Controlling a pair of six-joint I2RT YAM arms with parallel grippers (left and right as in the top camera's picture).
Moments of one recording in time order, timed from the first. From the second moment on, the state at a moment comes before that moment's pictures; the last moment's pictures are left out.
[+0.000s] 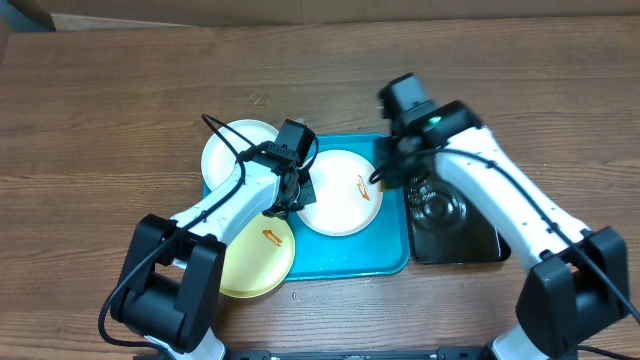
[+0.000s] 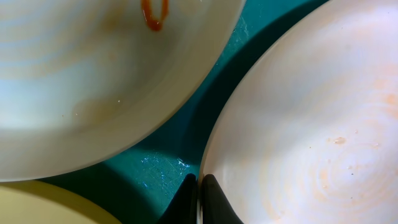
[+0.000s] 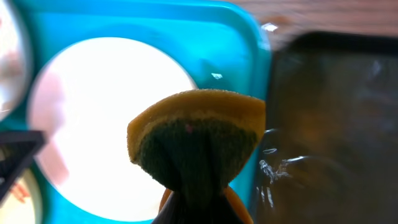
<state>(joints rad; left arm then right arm) -0.42 1.80 1.10 -0.69 0.00 -0.67 0.48 1.77 1.45 -0.97 -0.01 0.36</state>
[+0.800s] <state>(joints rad) -0.42 1.80 1.10 -0.70 0.00 -0.67 0.58 2.08 1.47 -0.88 0.04 0.44</state>
